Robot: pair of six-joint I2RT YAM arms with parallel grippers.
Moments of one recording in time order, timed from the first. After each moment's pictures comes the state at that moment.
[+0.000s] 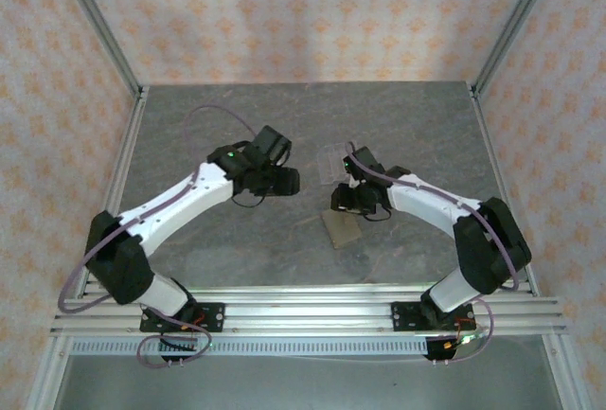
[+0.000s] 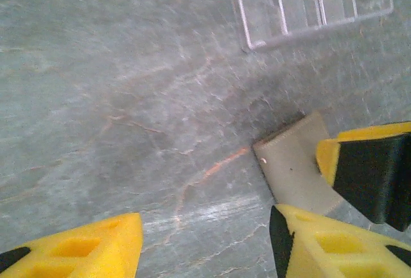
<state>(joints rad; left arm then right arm) -0.62 1.48 1.28 -0.86 -0.01 -0.66 0.57 1.53 0.95 -0.55 -0.19 0.62</state>
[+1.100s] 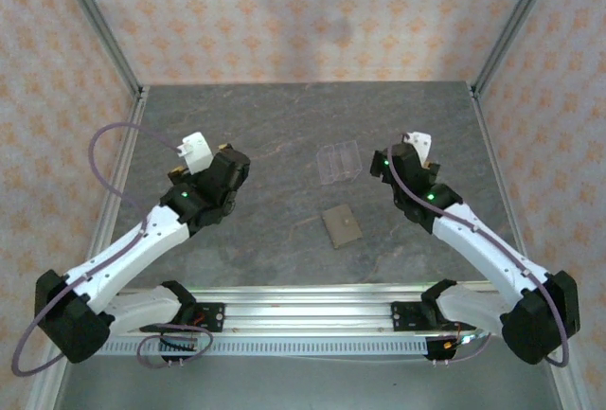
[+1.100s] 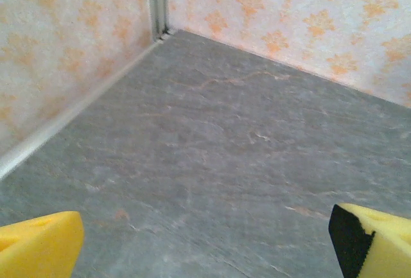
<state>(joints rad) -0.58 1.13 0.92 -0.58 -0.99 -0.76 0.50 1.08 0.83 -0.42 0.60 0.49</state>
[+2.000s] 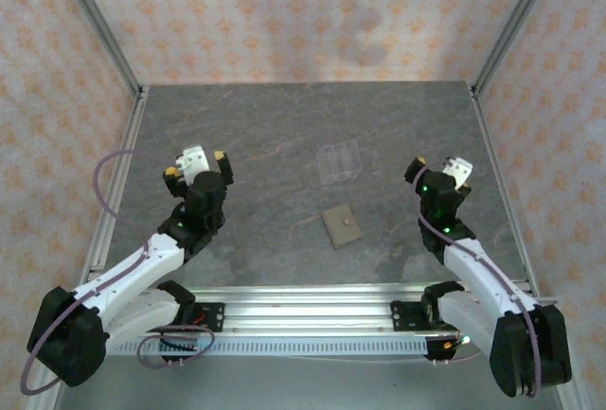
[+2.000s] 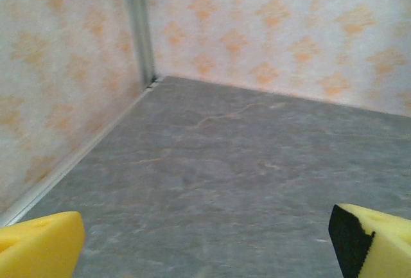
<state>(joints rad) -0.44 0.98 0.50 0.14 -0.90 -0.26 0.20 0.92 0.36 0.20 0.53 0.44</state>
